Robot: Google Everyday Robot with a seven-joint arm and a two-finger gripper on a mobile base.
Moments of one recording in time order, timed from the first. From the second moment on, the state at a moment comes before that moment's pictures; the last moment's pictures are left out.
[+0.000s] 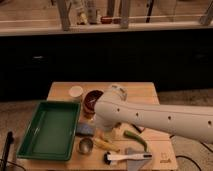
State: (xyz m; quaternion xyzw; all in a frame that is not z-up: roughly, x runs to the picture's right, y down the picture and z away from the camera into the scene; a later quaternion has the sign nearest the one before) arm -0.015 0.205 0.671 -0.26 -0.22 -0.35 0.87
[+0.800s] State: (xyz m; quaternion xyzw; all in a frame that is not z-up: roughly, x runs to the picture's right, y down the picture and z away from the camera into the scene) arm 0.006 0.242 0.726 -0.27 -0.28 -0.30 0.87
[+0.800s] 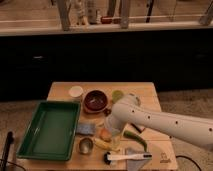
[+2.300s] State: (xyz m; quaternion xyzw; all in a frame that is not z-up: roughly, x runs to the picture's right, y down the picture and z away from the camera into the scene) arm 0.027 0.262 0.789 -0.27 -0.26 -0.31 0.87
